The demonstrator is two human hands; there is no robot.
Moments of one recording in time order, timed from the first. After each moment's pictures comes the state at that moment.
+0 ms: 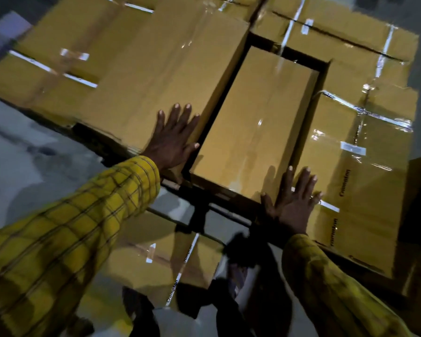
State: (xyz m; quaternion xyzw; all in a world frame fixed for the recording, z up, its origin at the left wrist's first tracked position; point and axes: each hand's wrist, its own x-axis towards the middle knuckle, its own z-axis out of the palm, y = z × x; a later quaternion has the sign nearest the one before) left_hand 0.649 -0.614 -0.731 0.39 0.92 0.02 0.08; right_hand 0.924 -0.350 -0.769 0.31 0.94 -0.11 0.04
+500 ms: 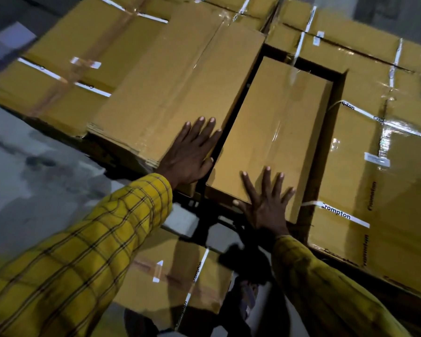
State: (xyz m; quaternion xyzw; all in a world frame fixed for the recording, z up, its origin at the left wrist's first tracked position) left_hand 0.646 -0.624 -0.744 0.47 0.88 0.06 0.02; right_hand 0.857 -0.426 -0.799 0.16 0.98 -0.07 0.11
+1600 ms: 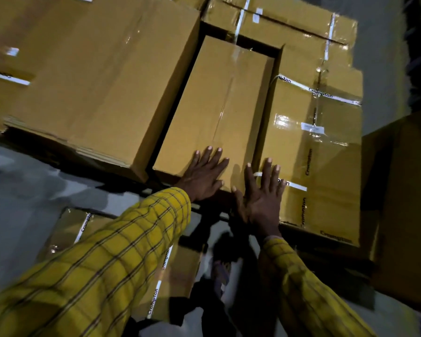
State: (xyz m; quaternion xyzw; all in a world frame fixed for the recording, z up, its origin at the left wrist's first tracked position) left_hand 0.779 -0.490 -0.798 0.51 0.83 0.06 0.22; right_hand 0.953 -0.360 -0.778 0.27 0.96 -0.10 -0.03
